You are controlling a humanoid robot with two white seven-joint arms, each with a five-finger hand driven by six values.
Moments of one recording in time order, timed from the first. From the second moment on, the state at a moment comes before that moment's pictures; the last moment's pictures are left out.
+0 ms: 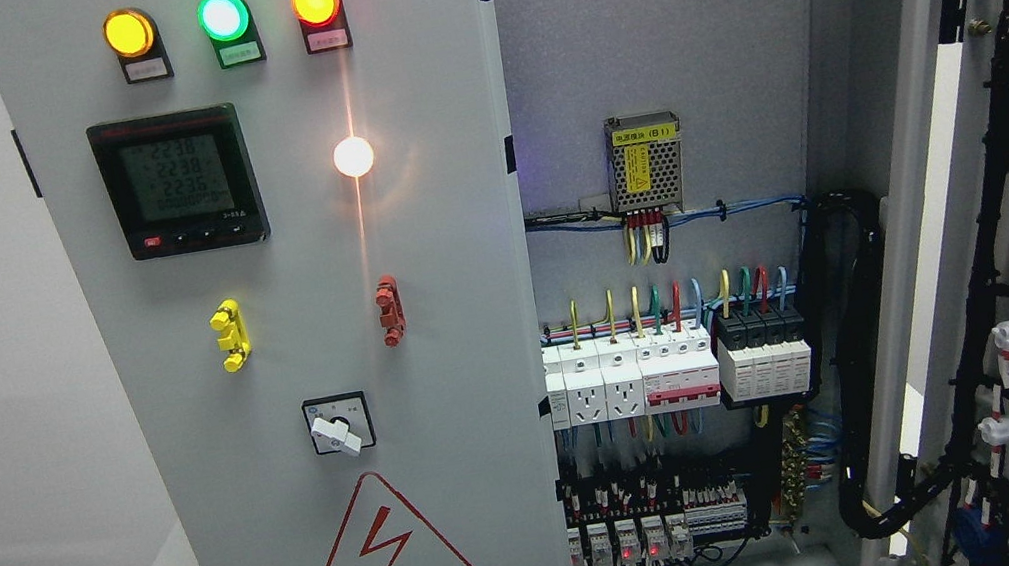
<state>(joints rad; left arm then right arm) 0.08 0.05 -0.15 0.00 0.16 -0.18 -0.19 0.50 -0.03 0.28 -1.78 0.00 -0.21 -0.04</state>
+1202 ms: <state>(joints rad) 0.07 0.04 -0.15 0.00 0.16 -0.18 -0.19 0.07 -0.04 0.31 -1.95 0.00 -0.08 -0.04</state>
